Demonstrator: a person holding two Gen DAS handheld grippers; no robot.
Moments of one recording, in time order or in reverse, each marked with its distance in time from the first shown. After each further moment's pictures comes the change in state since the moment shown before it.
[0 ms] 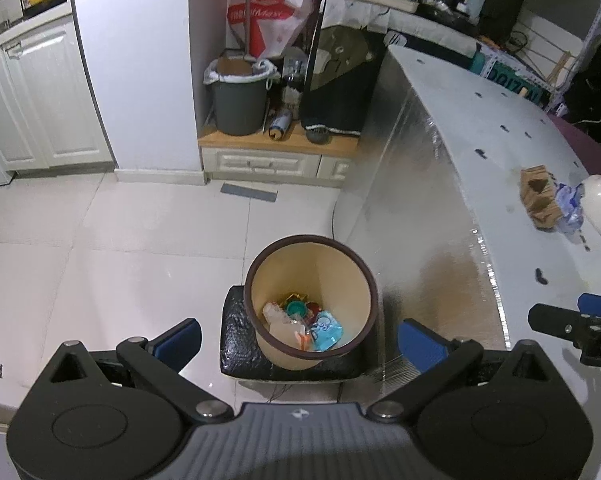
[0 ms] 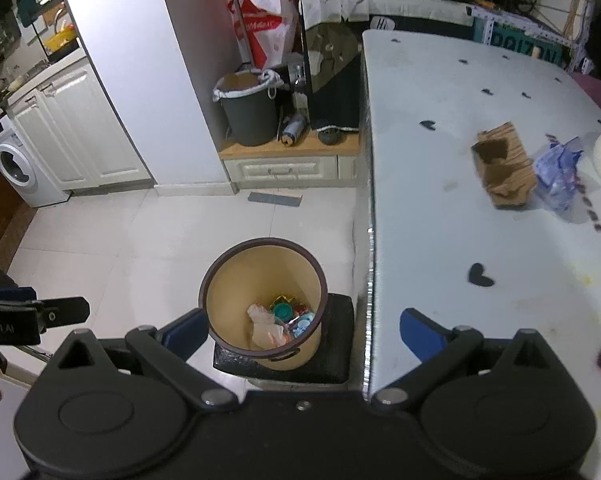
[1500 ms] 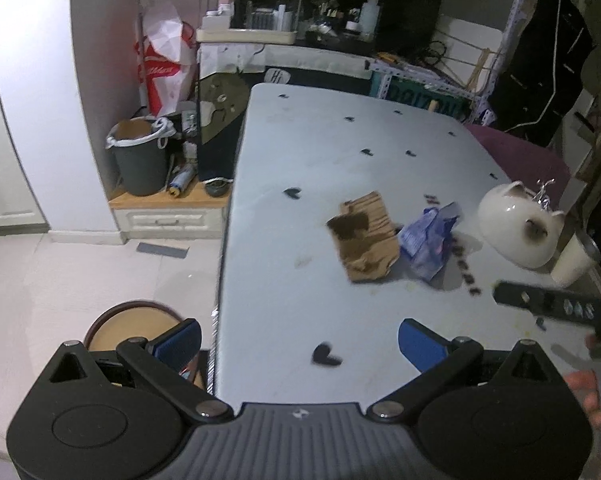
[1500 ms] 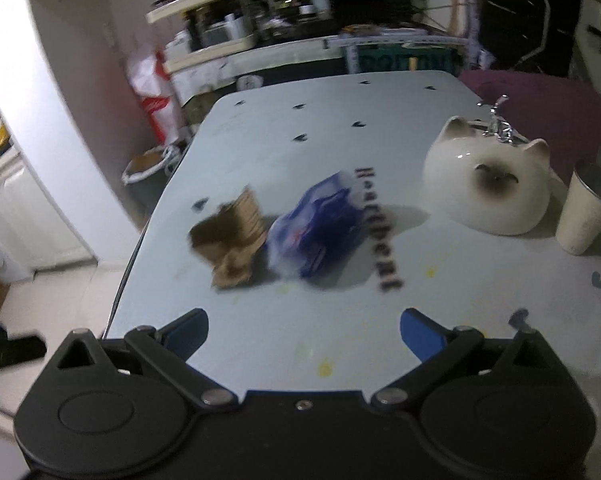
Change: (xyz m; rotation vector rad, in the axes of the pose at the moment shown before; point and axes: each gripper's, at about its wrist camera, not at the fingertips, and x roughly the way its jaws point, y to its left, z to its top) left arm 0.037 -0.308 0.027 0.070 -0.145 -0.067; right arm -0.007 -0.328 0.041 0.185 -0.160 -0.036
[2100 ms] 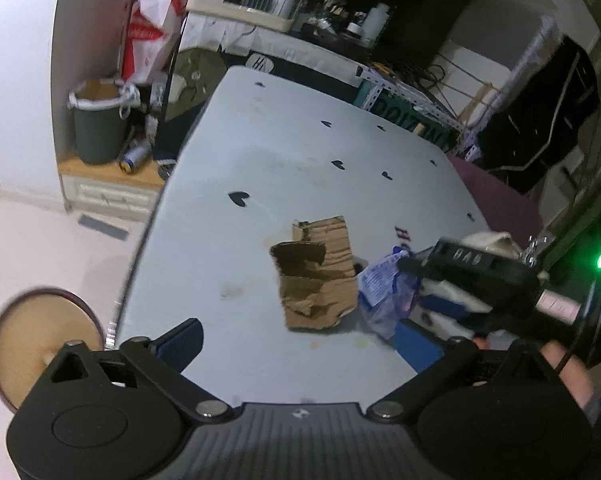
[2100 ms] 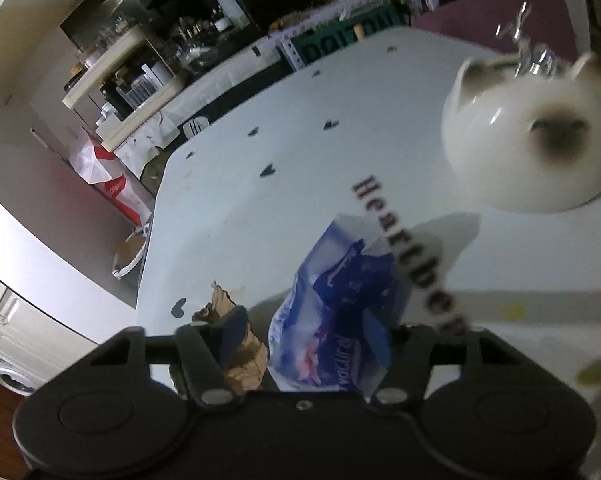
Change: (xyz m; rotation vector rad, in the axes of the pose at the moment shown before) left arm 0.088 -0.011 0.028 -0.201 0.010 -0.172; right arm 0.125 -0.017 0.042 0.359 -0.004 0.058
